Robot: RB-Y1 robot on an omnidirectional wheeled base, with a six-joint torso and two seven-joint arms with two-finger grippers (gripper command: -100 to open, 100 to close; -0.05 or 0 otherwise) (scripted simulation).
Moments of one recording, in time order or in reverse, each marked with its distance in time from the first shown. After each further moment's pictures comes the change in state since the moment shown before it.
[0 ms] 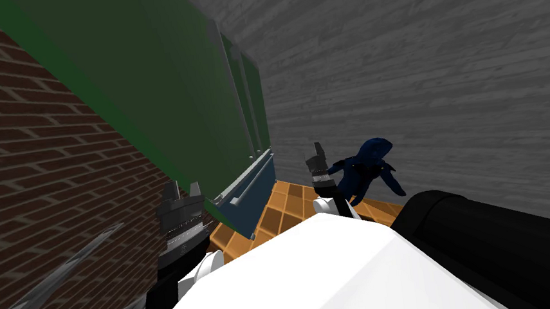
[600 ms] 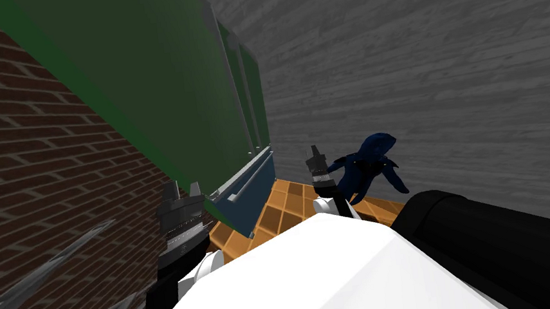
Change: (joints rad) left arm 0.000 0.000 0.000 0.000 0.000 0.000 0.000; right arm 0.000 0.000 0.000 0.000 0.000 0.000 0.000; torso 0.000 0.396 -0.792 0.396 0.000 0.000
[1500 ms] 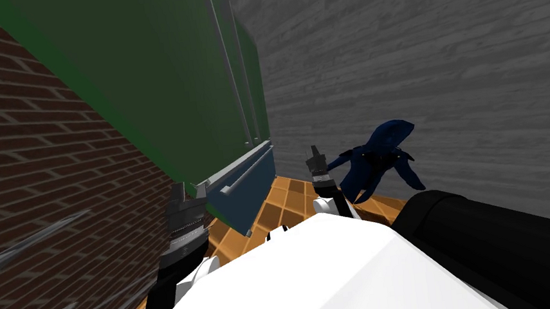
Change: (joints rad) left arm -0.003 0.114 0.015 0.051 0.014 -0.020 0.012; right arm 0.000 0.000 0.000 0.000 0.000 0.000 0.000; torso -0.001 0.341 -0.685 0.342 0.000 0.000
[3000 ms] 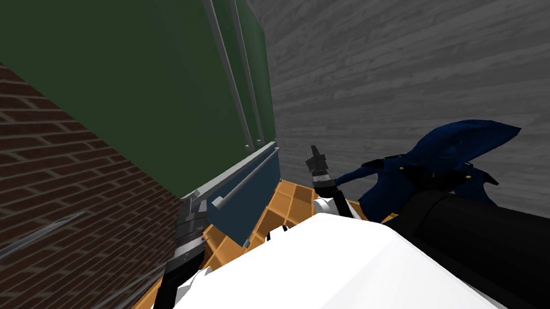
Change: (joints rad) left arm -0.042 0.119 0.102 0.350 0.091 -0.113 0.076; right arm 0.000 0.000 0.000 0.000 0.000 0.000 0.000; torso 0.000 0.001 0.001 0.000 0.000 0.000
